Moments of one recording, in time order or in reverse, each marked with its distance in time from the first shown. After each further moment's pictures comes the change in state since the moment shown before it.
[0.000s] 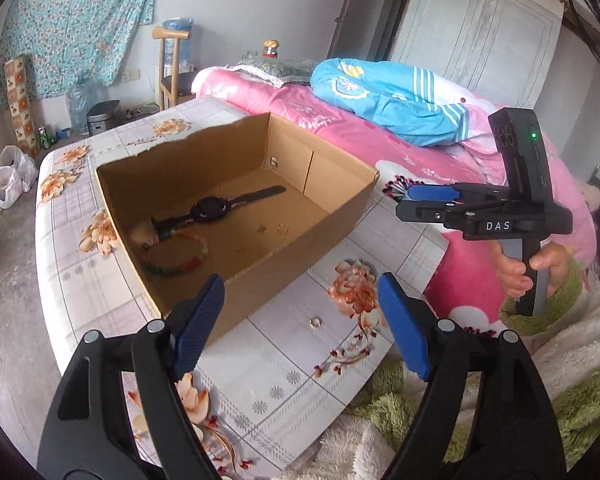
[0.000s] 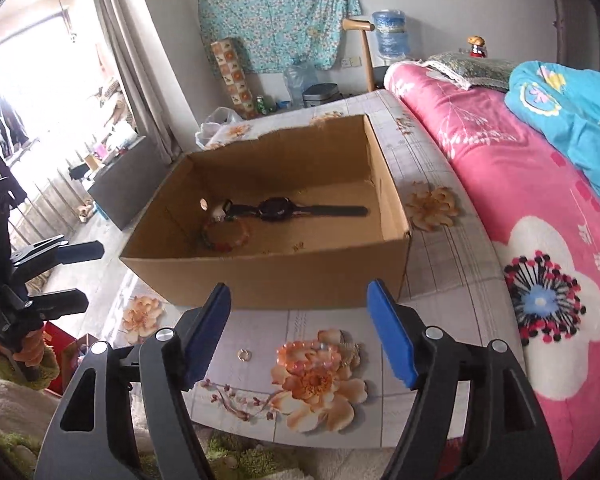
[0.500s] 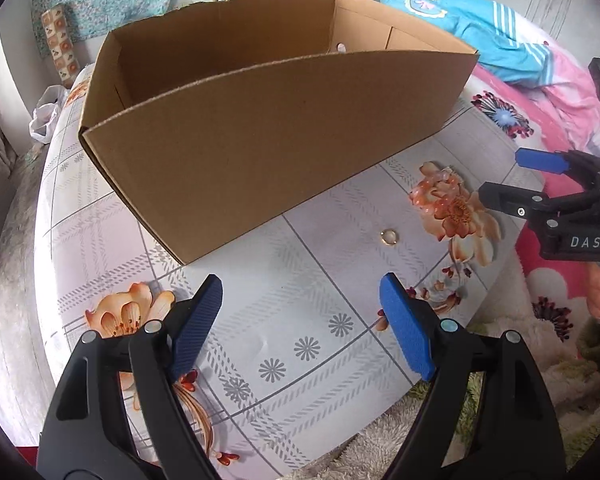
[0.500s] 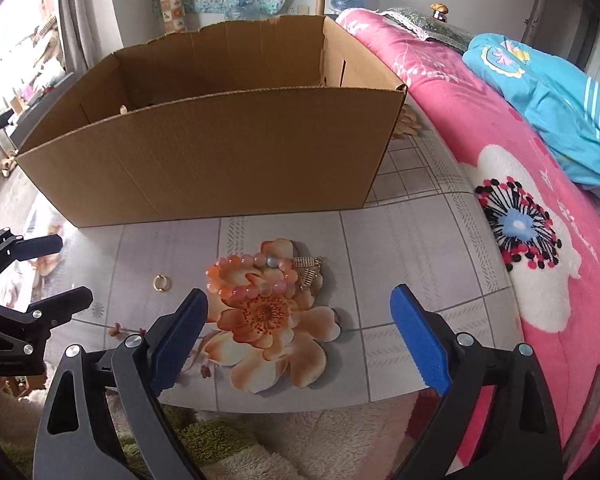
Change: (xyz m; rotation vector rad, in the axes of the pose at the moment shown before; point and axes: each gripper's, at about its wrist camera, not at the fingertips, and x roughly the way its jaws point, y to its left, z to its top) left arm 0.092 0.014 -0.069 -0.090 0.223 0.248; right arm 0.059 0.016 -0.056 -0.042 0.178 -0.319
